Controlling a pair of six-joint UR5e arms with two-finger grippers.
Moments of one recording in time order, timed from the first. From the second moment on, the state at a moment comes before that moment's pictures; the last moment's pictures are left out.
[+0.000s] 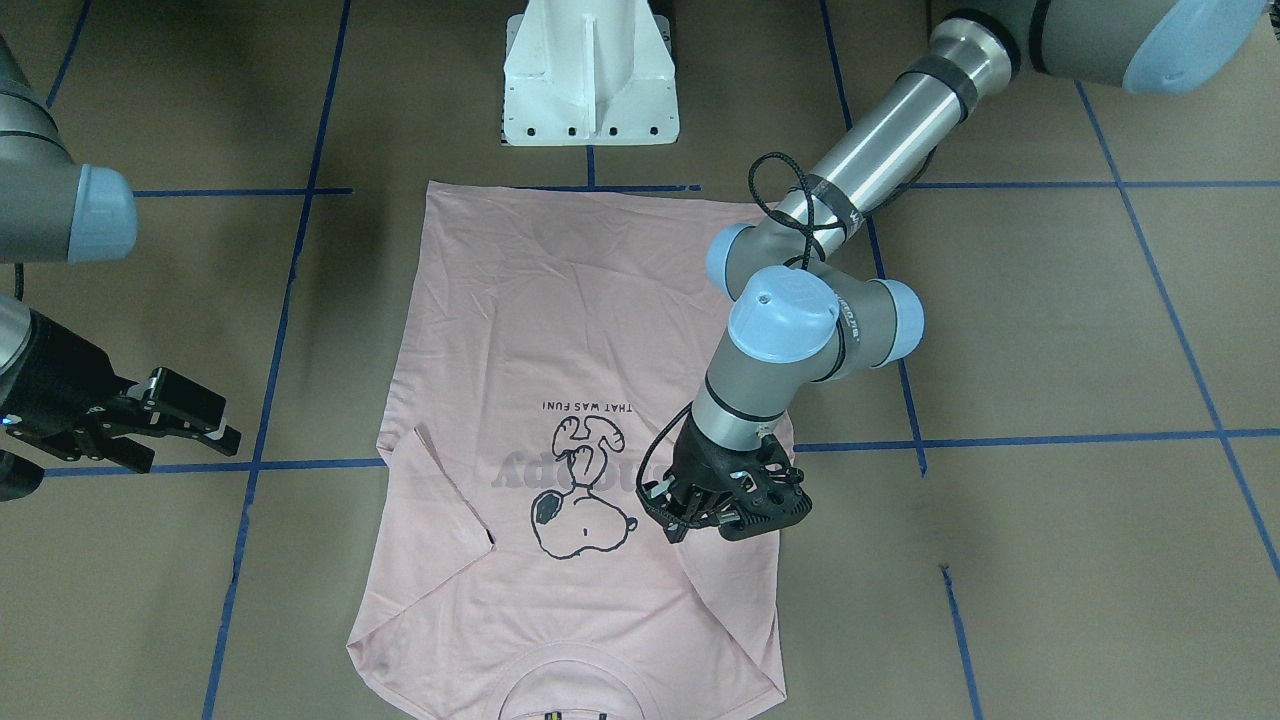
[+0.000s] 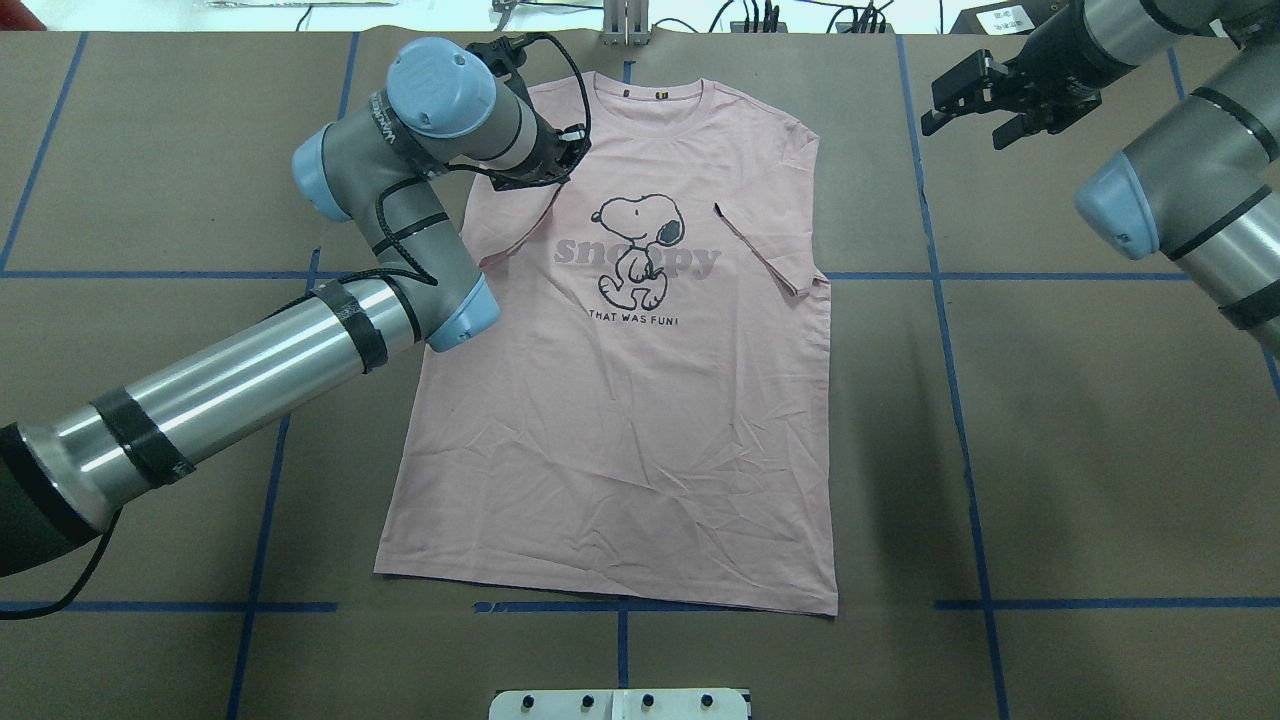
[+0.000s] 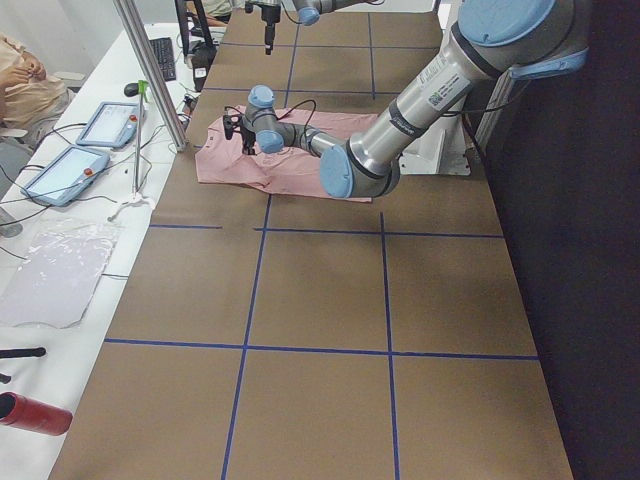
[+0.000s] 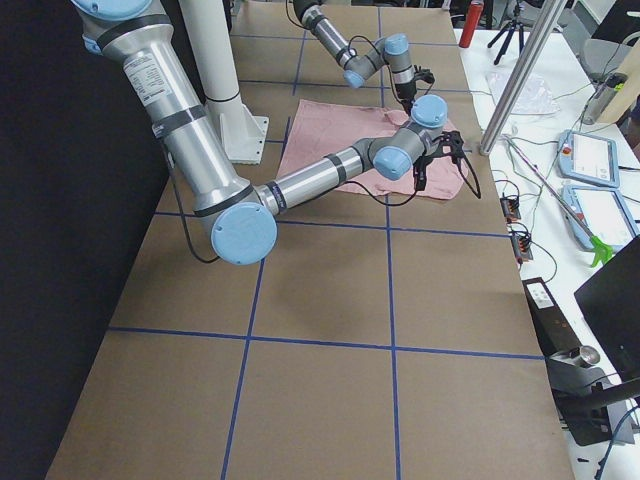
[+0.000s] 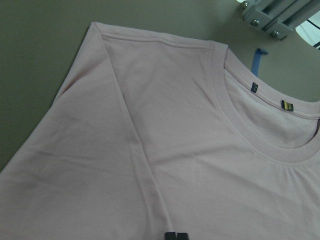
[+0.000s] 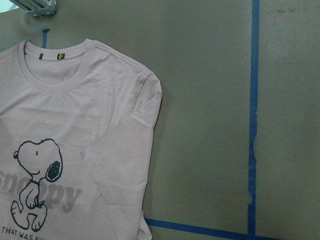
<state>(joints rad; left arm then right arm) -0.75 -2.54 -0.92 -2.33 -1.83 -1.48 1.13 -1.09 1.51 -1.17 2.39 0.86</state>
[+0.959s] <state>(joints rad) -0.81 -2.14 -1.45 -2.32 -1.98 -1.30 0.75 -1.10 1.78 -1.18 1.96 1.43</state>
